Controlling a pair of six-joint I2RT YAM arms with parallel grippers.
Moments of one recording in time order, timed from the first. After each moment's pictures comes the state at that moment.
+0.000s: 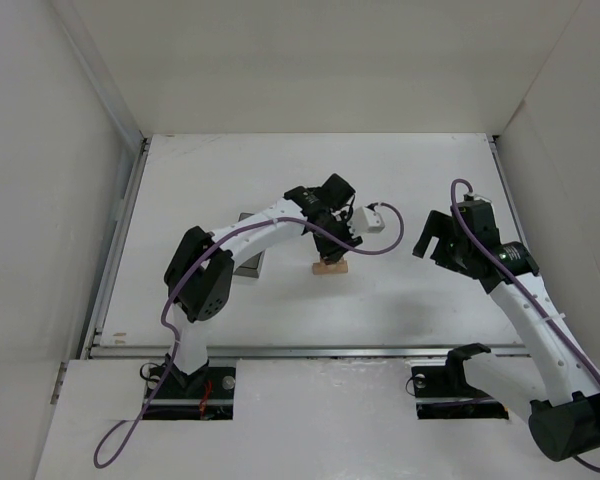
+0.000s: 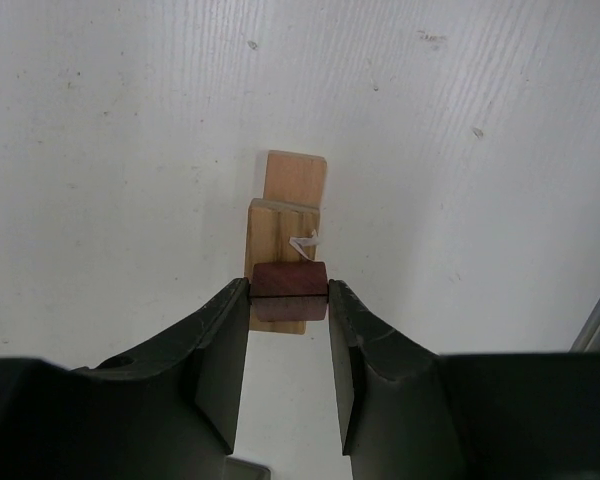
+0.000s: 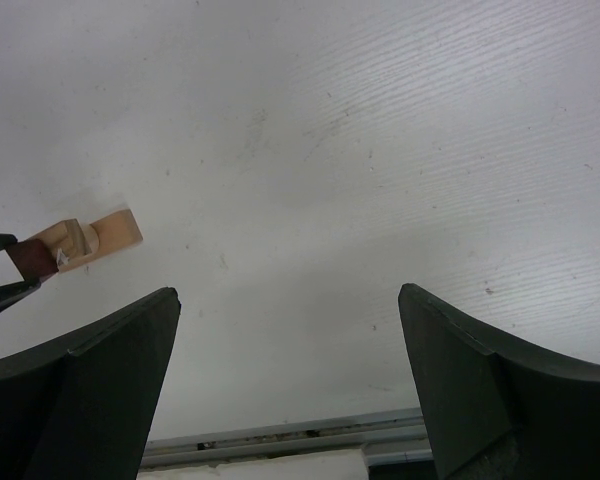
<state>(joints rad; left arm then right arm) -0.82 1.93 1.61 -0.79 0.28 0.47 0.26 0.95 0.95 -0.86 0.19 0.58</state>
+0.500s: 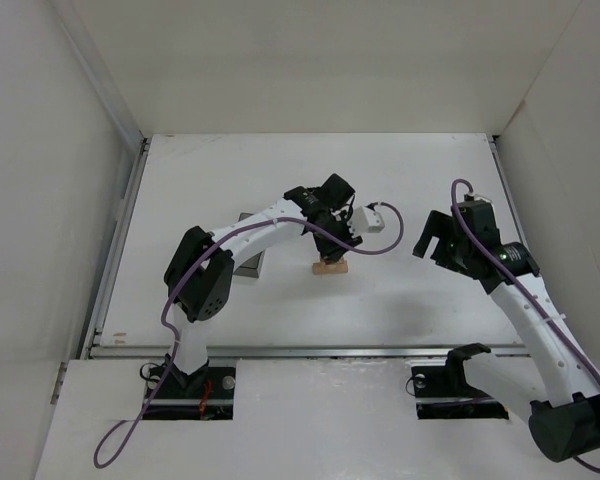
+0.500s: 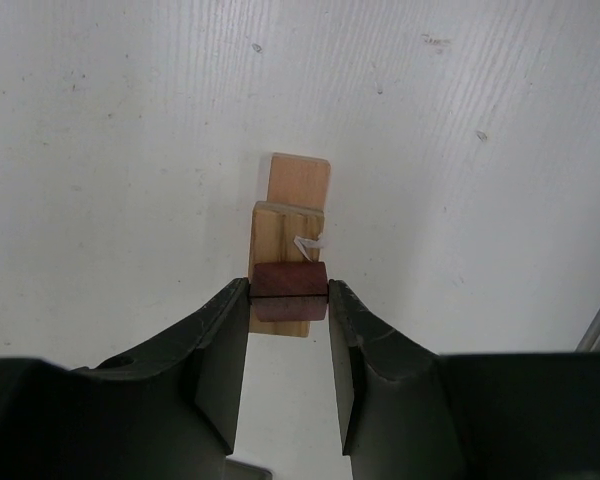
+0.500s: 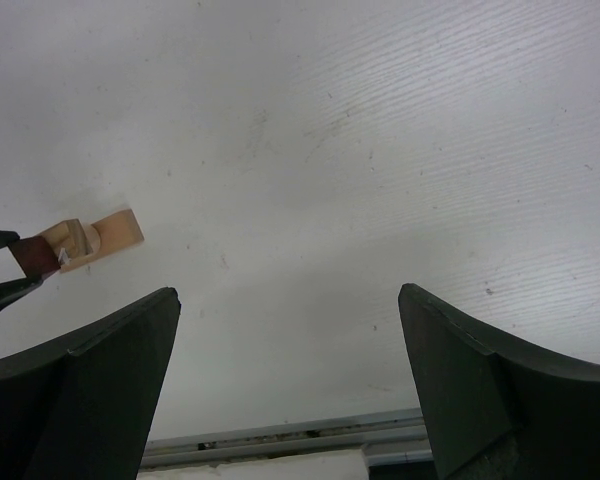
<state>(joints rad) -0.82 1.93 1.60 -0.78 0.28 0.46 0.26 0.95 0.95 -0.86 0.19 0.58</state>
